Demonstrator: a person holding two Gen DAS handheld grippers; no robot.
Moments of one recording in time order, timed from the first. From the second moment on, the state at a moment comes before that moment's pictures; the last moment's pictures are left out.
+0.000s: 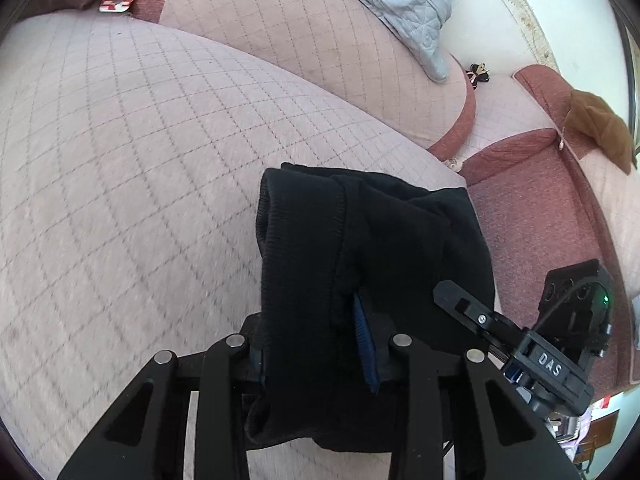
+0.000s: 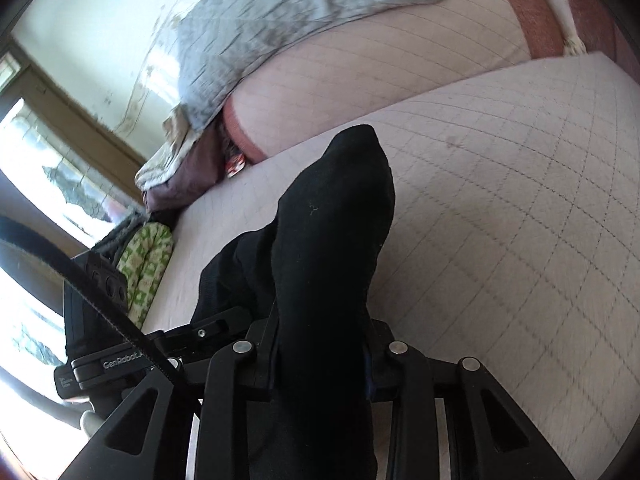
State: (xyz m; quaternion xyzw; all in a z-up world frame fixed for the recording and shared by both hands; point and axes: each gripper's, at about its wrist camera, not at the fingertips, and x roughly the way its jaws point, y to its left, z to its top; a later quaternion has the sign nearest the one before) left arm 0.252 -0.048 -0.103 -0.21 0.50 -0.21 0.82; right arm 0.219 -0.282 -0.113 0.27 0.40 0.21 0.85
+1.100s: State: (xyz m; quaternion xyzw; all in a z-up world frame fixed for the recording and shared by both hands) left arm 0.277 -0.049 -0.118 -0.20 0.47 -0.19 0.84; right arm 0.242 -0.309 -0.136 0.24 0.39 0.09 0.89
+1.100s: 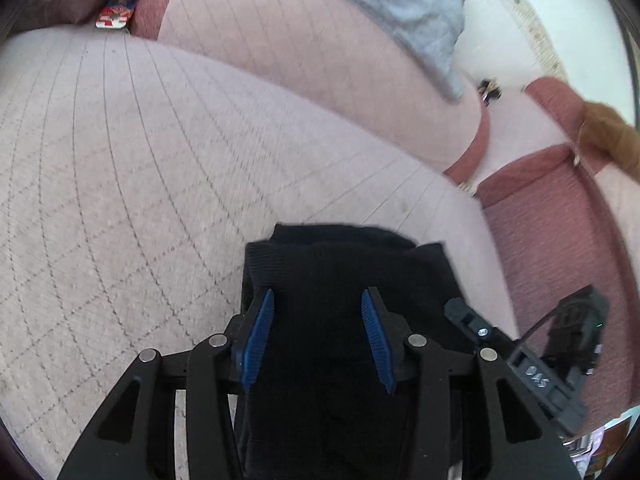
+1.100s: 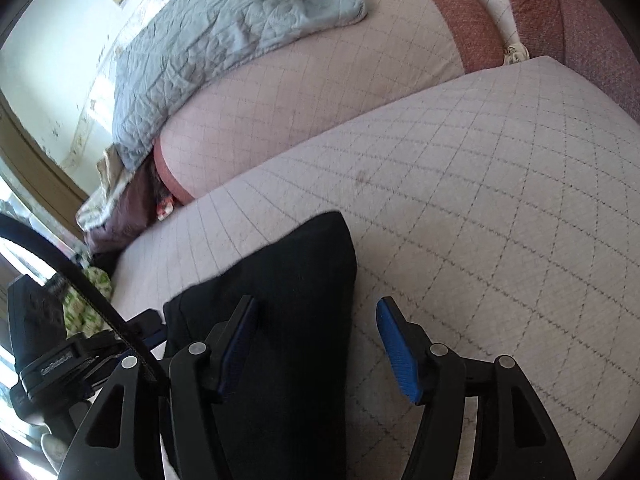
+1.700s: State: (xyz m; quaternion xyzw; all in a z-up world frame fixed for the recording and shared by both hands) left arm 0.194 -0.050 -0.076 -0.12 0.43 -0.17 0.88; right arm 0.173 -0.300 -0.111 0.23 0.37 0.07 0.90
